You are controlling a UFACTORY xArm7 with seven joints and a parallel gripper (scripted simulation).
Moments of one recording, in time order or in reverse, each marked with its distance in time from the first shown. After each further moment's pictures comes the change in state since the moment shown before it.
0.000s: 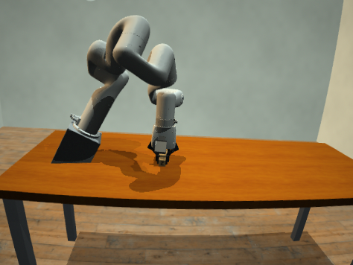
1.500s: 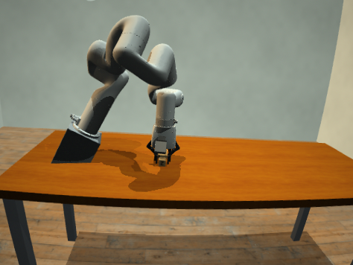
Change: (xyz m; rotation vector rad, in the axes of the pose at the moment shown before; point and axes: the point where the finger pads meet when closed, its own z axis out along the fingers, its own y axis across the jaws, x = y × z) arm 0.000 0.000 0.000 0.000 0.000 0.000
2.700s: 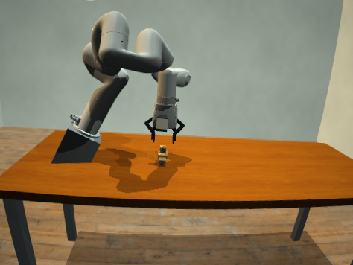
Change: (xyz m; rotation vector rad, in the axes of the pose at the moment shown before) arm 0.000 0.000 -0.089 0.000 0.000 -0.001
